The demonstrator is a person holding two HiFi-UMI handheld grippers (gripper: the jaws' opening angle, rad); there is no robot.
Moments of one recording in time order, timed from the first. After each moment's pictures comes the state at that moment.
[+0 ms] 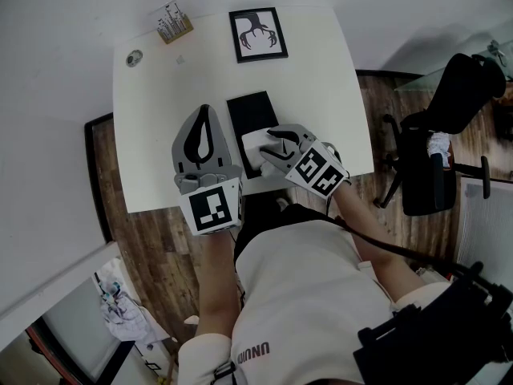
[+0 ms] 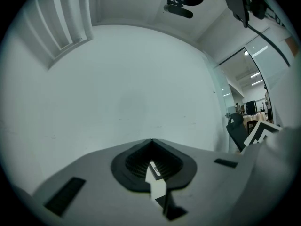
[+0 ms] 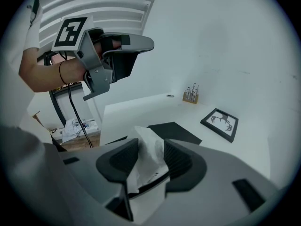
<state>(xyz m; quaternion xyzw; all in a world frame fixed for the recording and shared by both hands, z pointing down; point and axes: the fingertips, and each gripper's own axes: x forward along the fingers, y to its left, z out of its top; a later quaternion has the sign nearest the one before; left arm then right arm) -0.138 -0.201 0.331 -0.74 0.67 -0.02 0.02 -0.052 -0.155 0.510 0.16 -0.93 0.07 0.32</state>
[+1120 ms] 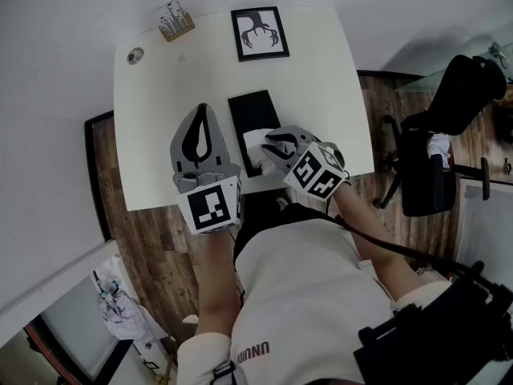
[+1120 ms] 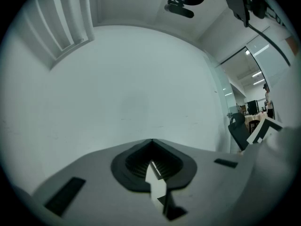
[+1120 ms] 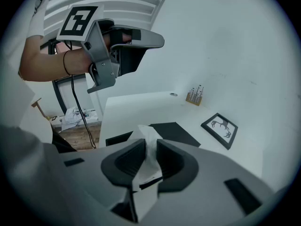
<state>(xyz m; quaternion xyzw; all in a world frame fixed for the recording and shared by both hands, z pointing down) -0.146 -0.198 0.333 -0.74 0.67 -0.03 0.04 -0.054 -0.152 0.507 0.15 -0.92 0.01 0.36</state>
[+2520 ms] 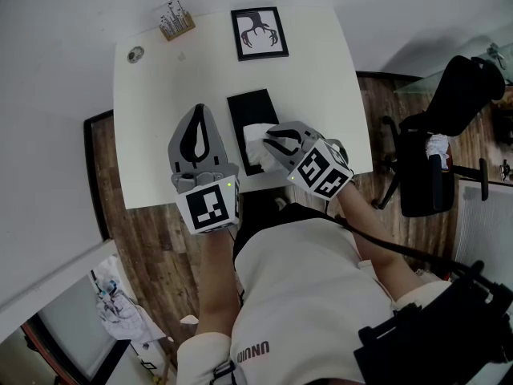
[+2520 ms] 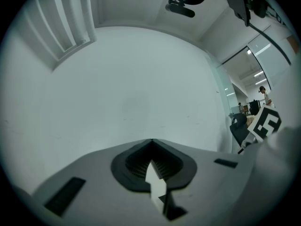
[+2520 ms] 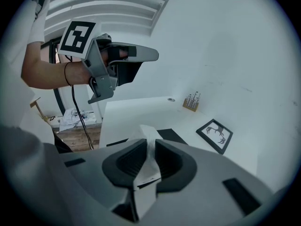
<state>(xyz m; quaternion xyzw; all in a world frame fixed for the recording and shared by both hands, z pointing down) -0.151 -0.191 0.337 -0.73 0.68 -0.05 0.04 -0.050 -0.156 0.482 0.15 -0.93 0.00 0.34</state>
